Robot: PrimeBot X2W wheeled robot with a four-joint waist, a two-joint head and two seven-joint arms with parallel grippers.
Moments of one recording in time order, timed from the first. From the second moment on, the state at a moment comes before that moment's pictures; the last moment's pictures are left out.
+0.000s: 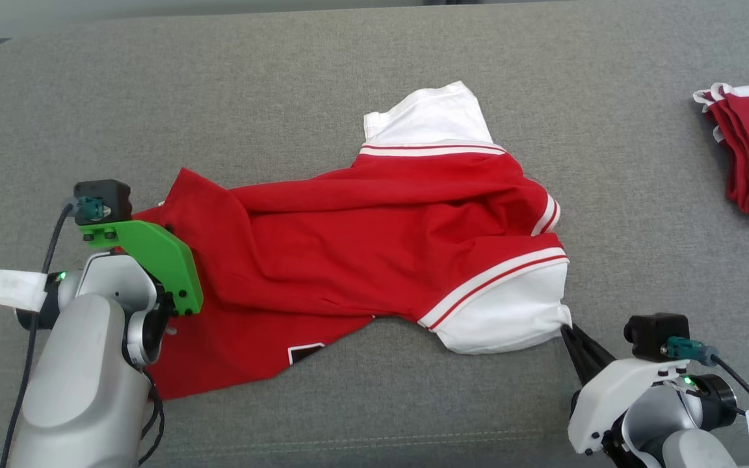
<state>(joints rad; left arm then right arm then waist) -0.53 0.19 -0.19 0.51 -0.36 0.05 0.47 0.00 -0.05 0.05 0.06 0.18 0.13 0.29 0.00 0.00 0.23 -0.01</state>
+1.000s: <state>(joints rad) -0.77 0.12 0.08 0.32 -0.63 0.03 0.04 -0.70 -0.07 0.01 0.15 0.49 0.13 0.29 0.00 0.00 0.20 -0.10</state>
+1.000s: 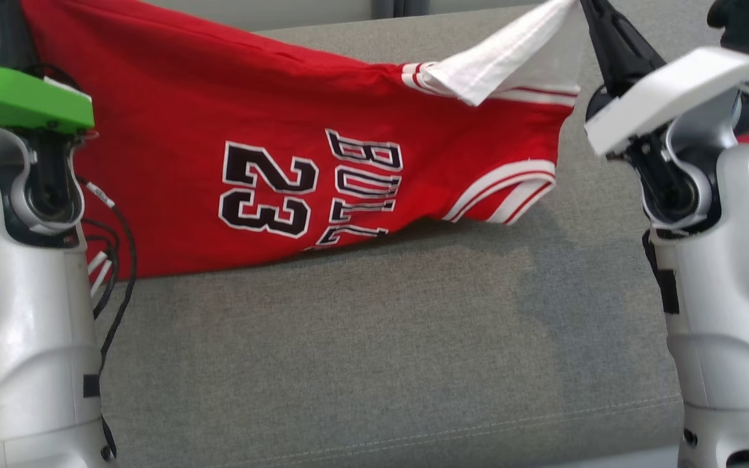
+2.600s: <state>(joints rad) -1.44 0.21 0.05 0.39 -0.80 -0.13 -0.17 -1.64 -0.07 -0.10 0.53 -0.01 0.13 -0.26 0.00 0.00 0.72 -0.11</state>
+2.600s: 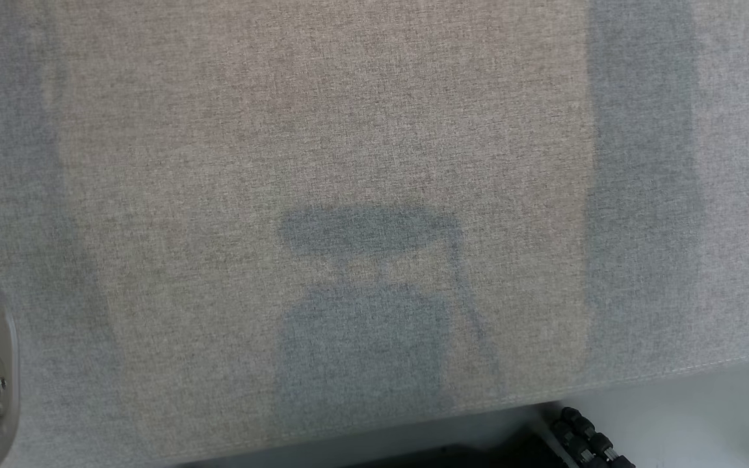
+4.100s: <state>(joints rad) -0.17 0.23 -0.12 0.15 -0.76 0.09 -0.13 -0.17 -0.10 -0.19 -0.17 0.20 0.13 0.69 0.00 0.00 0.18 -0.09</state>
